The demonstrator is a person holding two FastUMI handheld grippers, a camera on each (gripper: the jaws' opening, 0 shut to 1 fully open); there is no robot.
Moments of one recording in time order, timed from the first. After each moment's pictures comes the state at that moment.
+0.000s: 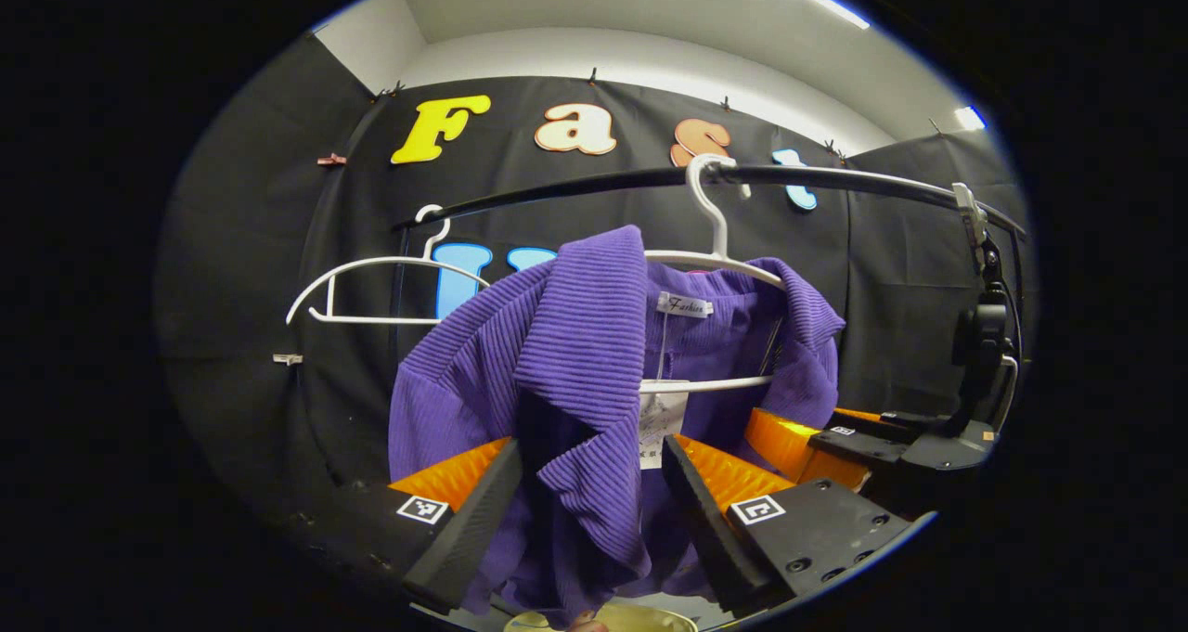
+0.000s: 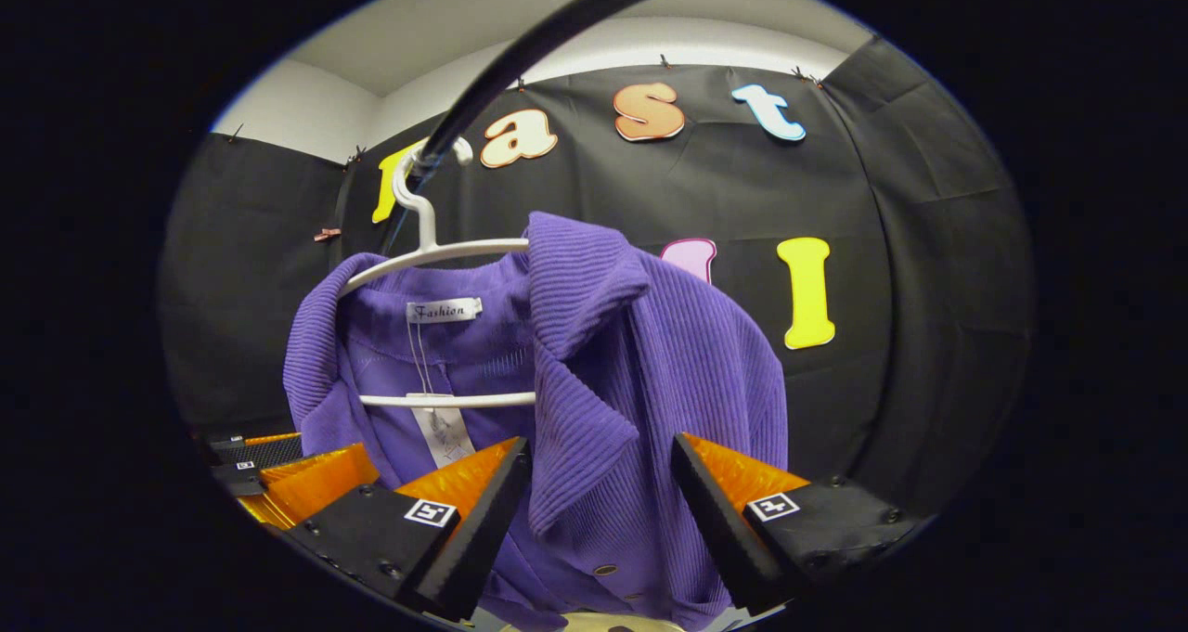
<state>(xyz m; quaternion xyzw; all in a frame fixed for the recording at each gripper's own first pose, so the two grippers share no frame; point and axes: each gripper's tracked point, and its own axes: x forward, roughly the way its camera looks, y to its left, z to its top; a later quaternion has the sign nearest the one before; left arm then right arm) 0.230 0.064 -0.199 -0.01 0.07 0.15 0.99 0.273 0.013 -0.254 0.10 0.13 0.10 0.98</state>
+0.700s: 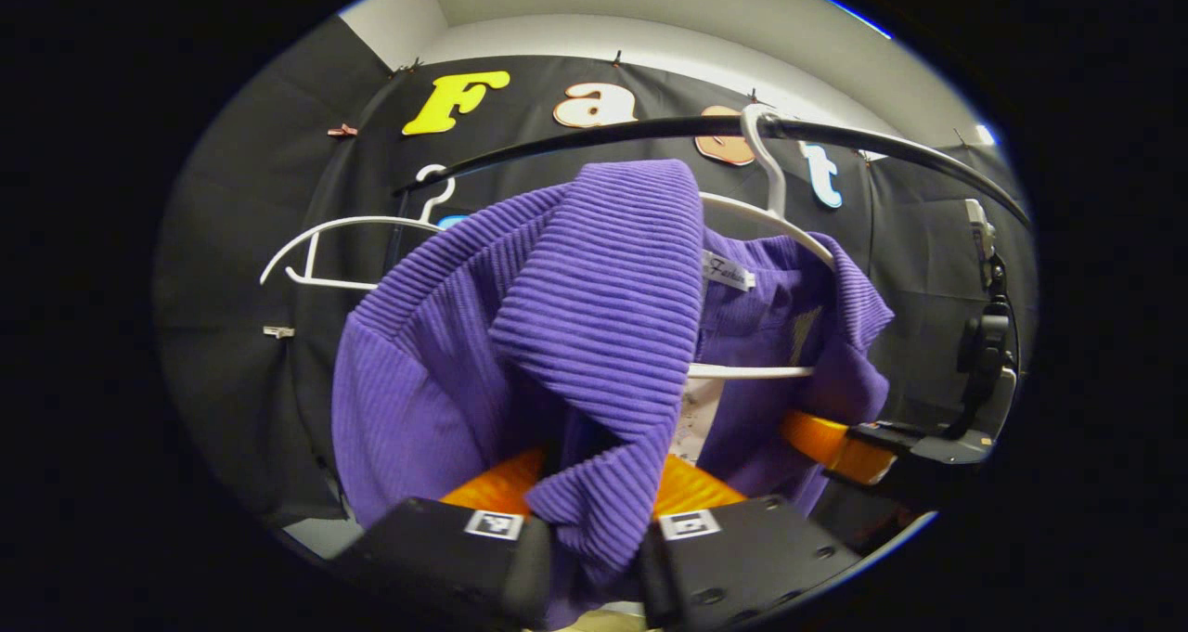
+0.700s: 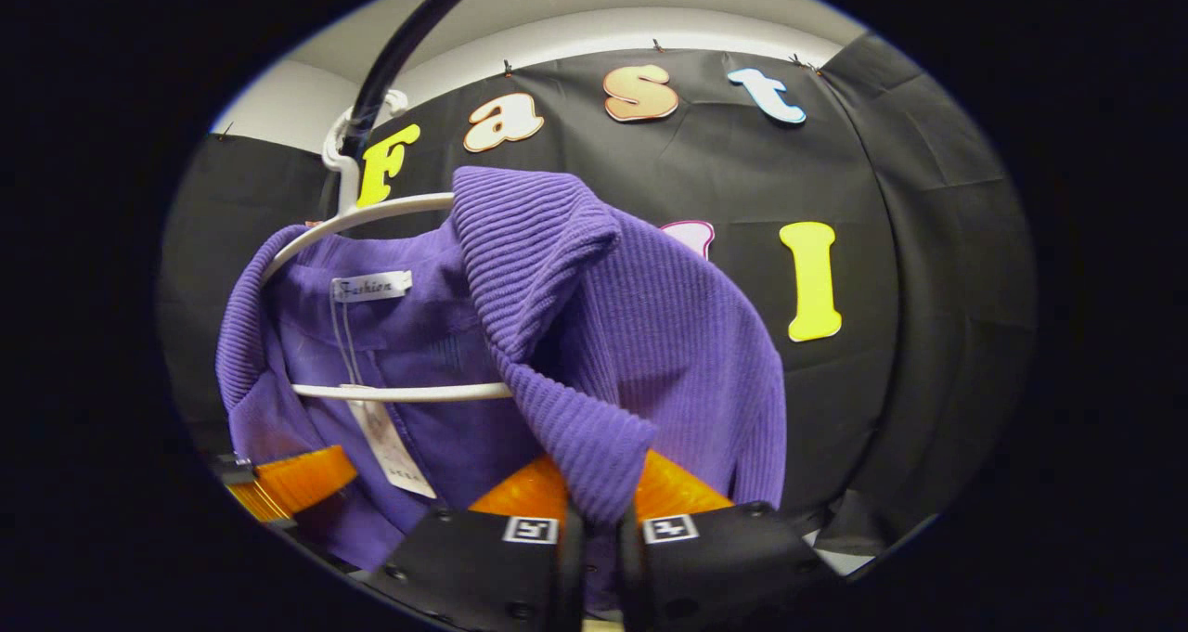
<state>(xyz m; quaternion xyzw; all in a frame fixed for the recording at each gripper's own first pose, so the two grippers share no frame) 0.267 0.092 -0.222 -0.03 0.08 0.17 0.98 0.321 0.001 -0.275 0.09 0.13 0.11 0.98</state>
